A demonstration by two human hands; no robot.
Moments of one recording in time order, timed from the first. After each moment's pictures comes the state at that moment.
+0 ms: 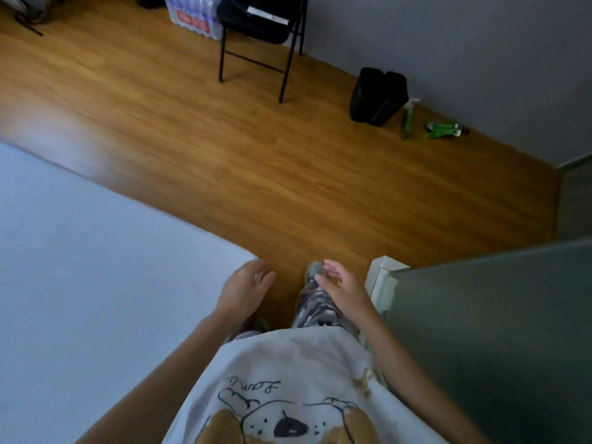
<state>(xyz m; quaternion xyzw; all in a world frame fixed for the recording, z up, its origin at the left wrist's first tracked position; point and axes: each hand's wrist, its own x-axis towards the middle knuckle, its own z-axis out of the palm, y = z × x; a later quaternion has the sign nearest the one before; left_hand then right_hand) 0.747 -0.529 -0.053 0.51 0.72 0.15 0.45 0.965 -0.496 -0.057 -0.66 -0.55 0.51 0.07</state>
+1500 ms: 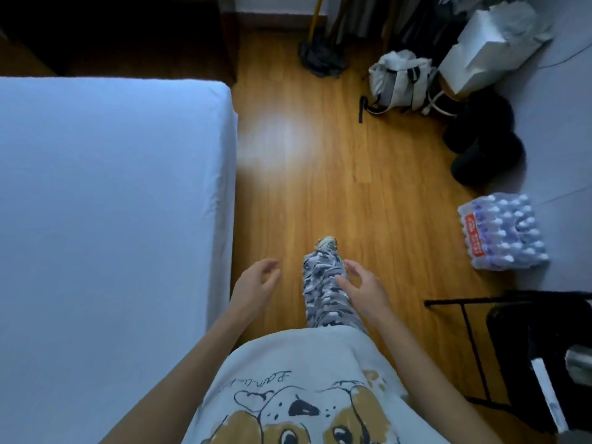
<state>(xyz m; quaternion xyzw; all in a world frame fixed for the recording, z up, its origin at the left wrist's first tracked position) 0.000 0.011 -0.082 0.01 0.87 0.41 0.26 0.066 0.242 -0.066 -0.25 -0.83 0.46 -0.19</state>
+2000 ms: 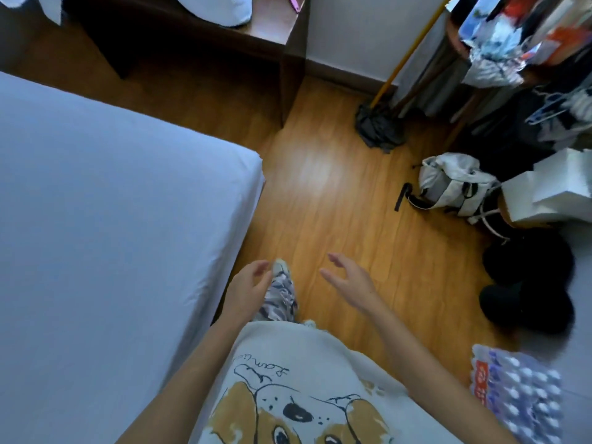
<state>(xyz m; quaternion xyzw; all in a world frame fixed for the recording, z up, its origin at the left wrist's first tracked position) -0.367 0.123 -0.052 -0.18 0.84 0.48 0.18 -0.407 0.353 -0.040 -0.03 -0.89 0.36 -0.28</state>
